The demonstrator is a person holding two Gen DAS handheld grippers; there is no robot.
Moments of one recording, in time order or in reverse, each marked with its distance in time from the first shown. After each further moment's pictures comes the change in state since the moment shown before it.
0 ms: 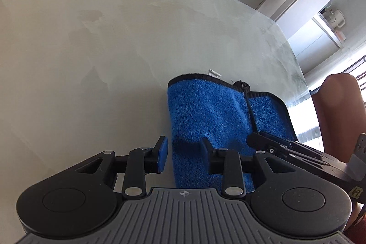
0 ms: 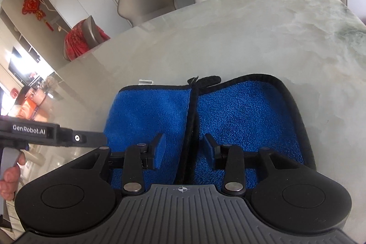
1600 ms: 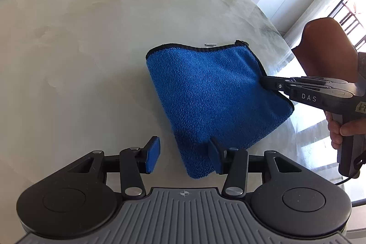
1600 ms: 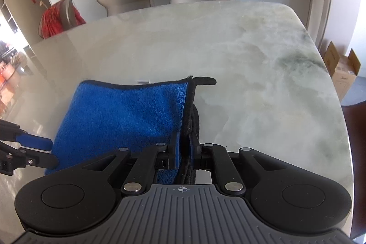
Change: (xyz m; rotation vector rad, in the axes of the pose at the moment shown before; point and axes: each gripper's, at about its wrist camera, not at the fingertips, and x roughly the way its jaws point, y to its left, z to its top) left arm 0.010 -0.052 -0.027 0.271 0.059 -0.008; right arm -0.033 -0.058 0.020 -0.150 0.031 -0.182
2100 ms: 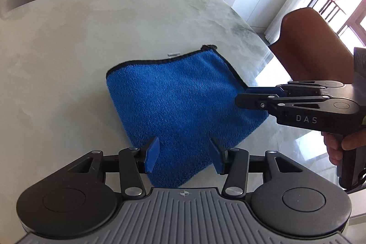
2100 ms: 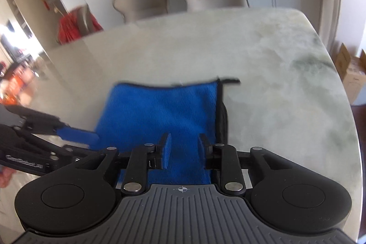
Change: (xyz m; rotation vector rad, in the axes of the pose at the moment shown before) left arm 0.012 -0.036 0.007 0.116 -0.016 -0.049; right arm -0.020 0.017 -0.014 0.014 0.027 0.052
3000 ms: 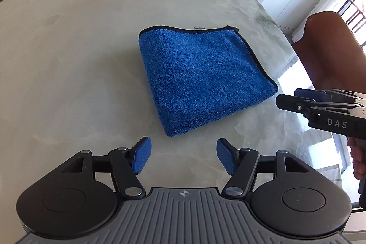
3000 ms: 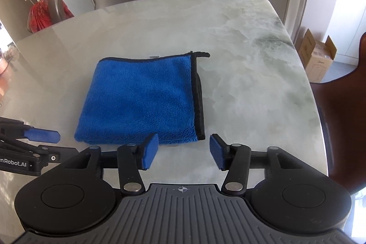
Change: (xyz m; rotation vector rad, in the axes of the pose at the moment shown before) left arm -0.036 -0.008 -0.039 -0.146 0.026 0.134; right arm -0.055 0.027 -0.024 0.026 0.021 -0.160
